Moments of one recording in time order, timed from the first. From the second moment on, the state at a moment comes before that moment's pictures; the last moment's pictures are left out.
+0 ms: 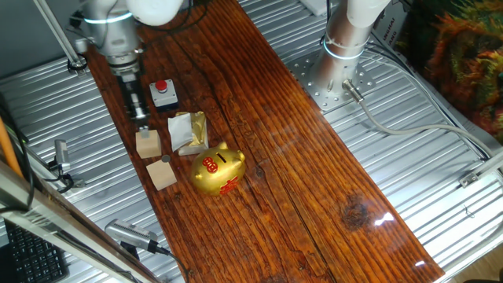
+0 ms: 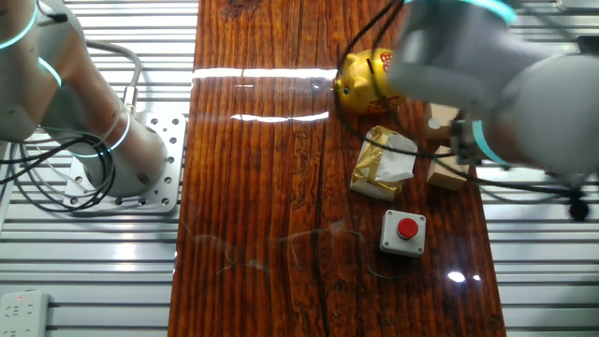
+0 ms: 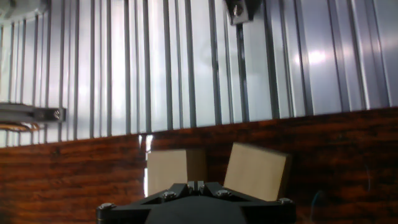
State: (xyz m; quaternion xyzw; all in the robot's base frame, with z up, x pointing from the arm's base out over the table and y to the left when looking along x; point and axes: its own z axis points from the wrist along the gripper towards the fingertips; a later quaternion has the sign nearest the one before) arm 0.633 0.008 0.120 0.03 0.97 0.21 0.07
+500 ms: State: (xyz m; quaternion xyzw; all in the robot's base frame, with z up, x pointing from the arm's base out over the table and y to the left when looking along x) arm 0.632 0.008 0.118 0.03 0.97 0.23 0.07
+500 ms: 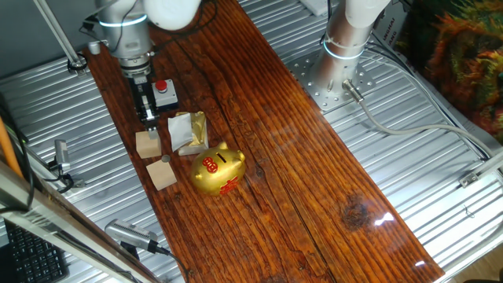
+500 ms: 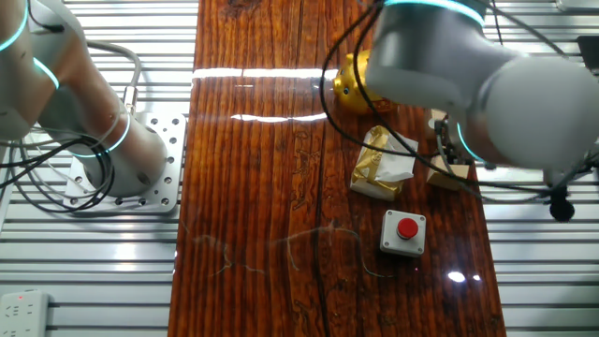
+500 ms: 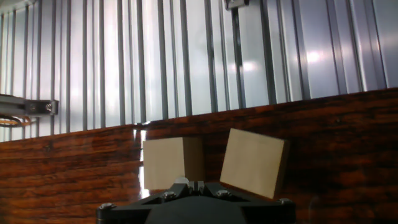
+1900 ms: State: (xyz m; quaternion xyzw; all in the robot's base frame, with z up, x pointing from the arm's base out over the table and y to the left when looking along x) arm 0.628 0.019 0.096 0.03 0.96 0.26 0.08
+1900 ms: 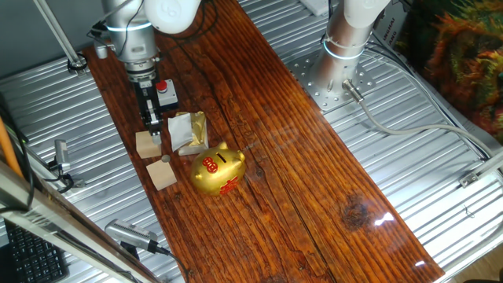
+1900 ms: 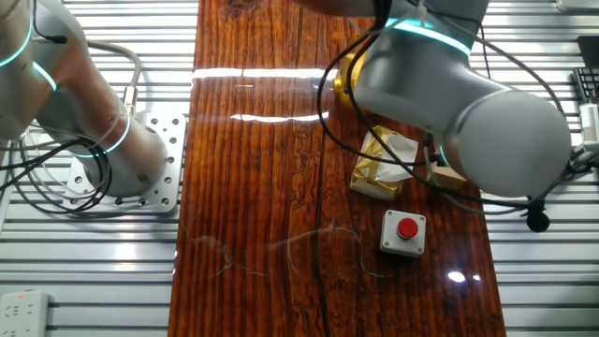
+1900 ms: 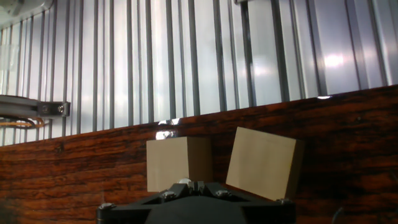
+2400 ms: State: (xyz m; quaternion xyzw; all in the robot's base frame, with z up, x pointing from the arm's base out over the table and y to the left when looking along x) arm 0.622 0.020 0.091 0.04 0.96 0.26 0.08
